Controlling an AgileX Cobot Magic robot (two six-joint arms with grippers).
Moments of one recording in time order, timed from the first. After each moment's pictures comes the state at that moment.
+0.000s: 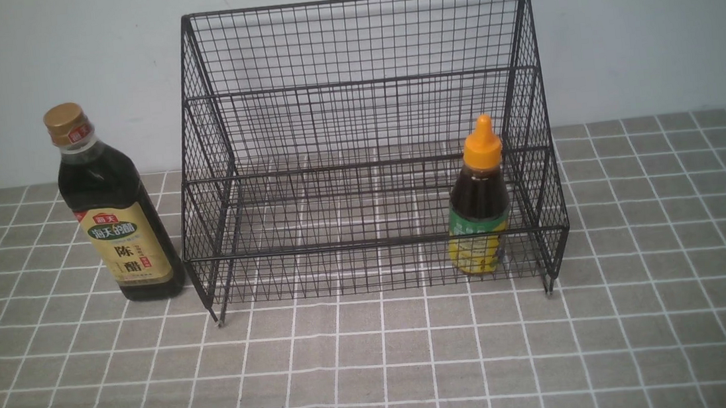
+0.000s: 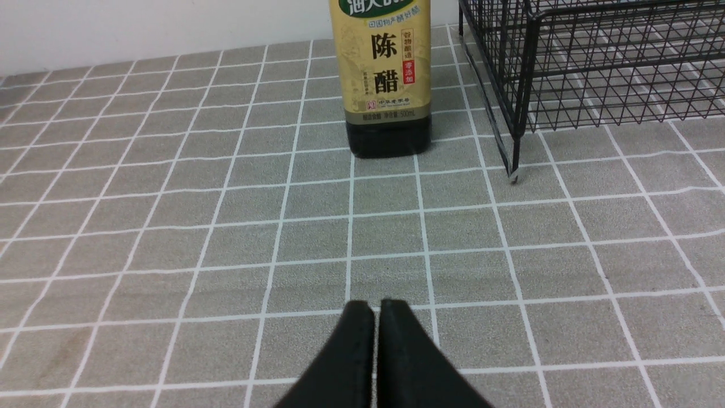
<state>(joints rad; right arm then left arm) -0.05 -0.01 0.02 0.04 0.38 -0.04 -0.04 -0.01 0.03 0.03 0.36 0.01</state>
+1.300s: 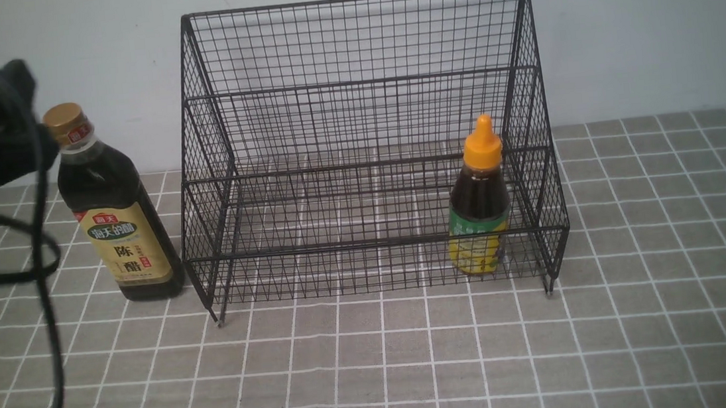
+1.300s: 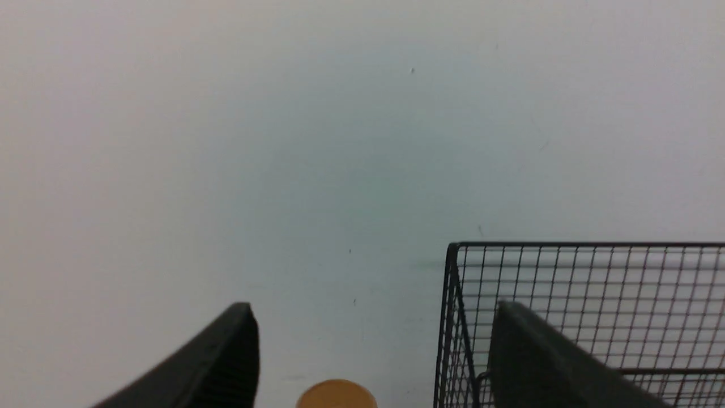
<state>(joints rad) -0.05 -0.01 0.02 0.04 0.38 -0.04 -0.04 1.18 -0.65 0.08 -0.48 -0.13</state>
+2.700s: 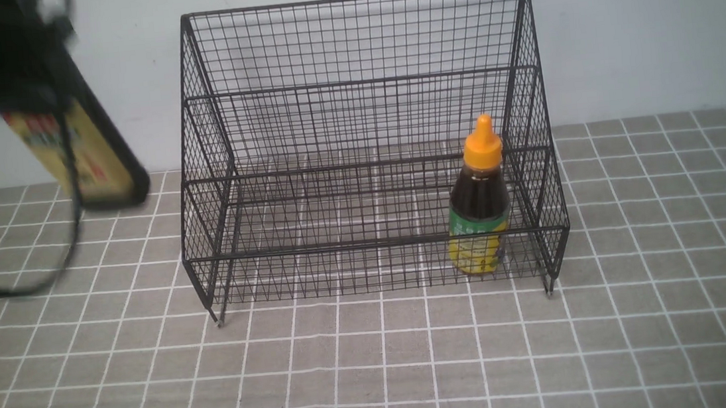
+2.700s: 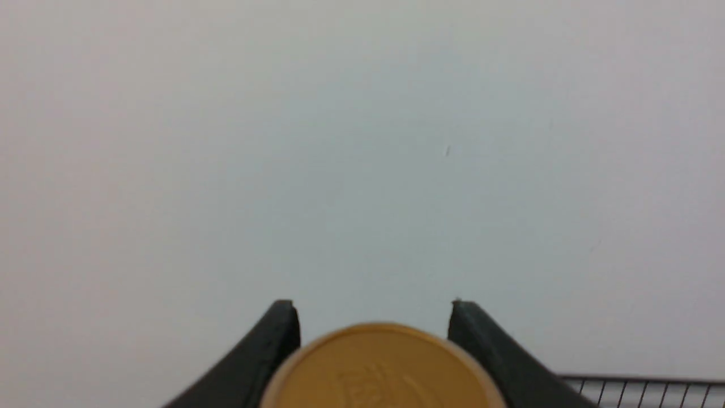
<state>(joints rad) -0.05 -0.01 0.02 0.04 0.38 -0.03 -0.03 1.32 -1.03 -0.01 -0.27 -0.07</state>
